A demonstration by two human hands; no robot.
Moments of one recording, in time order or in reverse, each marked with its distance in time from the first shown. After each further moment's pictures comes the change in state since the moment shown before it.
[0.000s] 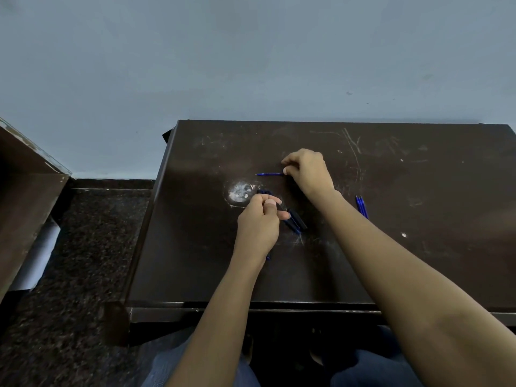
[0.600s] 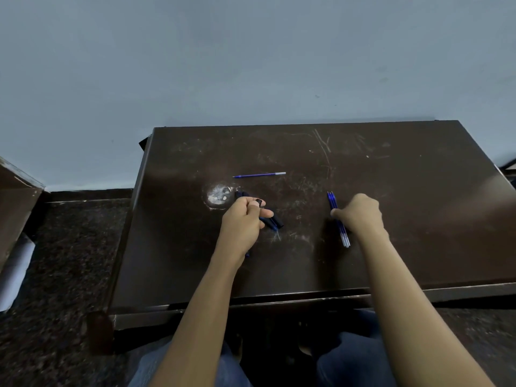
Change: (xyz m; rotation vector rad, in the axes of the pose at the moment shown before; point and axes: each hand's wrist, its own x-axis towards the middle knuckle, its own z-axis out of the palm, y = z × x) left_hand -0.005 0.001 0.005 0.004 -0.095 0.040; right_hand -0.105 0.064 -0.075 -0.024 -0.002 0.762
